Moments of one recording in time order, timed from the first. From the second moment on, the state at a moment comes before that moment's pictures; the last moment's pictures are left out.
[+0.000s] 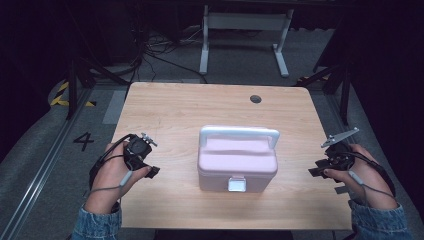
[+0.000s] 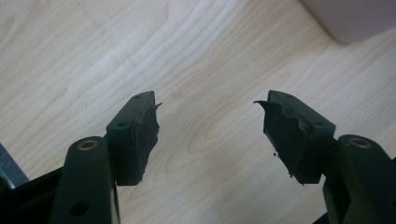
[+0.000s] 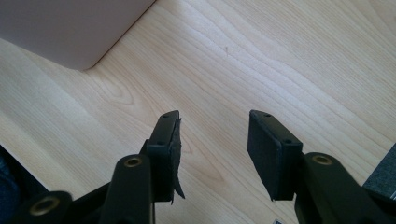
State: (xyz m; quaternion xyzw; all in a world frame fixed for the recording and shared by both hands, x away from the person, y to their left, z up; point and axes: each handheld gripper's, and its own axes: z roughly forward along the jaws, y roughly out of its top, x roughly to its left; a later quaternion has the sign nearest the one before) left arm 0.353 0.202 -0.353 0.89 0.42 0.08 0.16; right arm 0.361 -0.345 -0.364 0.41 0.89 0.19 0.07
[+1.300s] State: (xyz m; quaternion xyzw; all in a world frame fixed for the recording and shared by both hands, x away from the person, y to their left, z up) left arm 0.368 0.129 -0.322 0.86 0.32 0.11 0.39; right arm 0.338 -0.361 -0.374 0.44 0.87 0.20 0.07
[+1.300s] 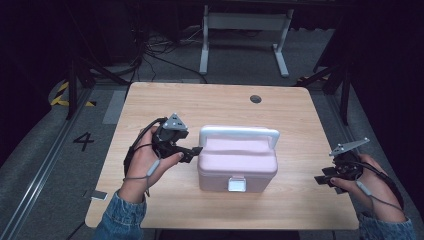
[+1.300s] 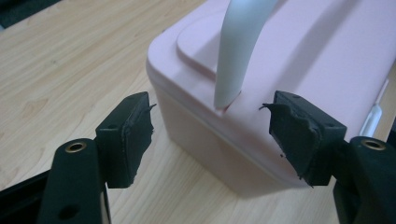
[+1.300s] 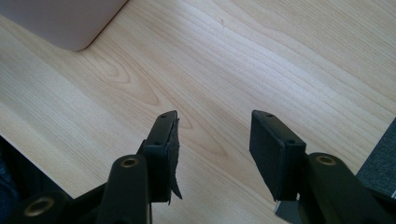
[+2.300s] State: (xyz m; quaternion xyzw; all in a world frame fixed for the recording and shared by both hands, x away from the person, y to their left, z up) left arm 0.382 0.100 -0.333 0.82 0.29 0.13 0.48; right arm 0.329 -0.366 -0.381 0.45 0.87 0.20 0.07
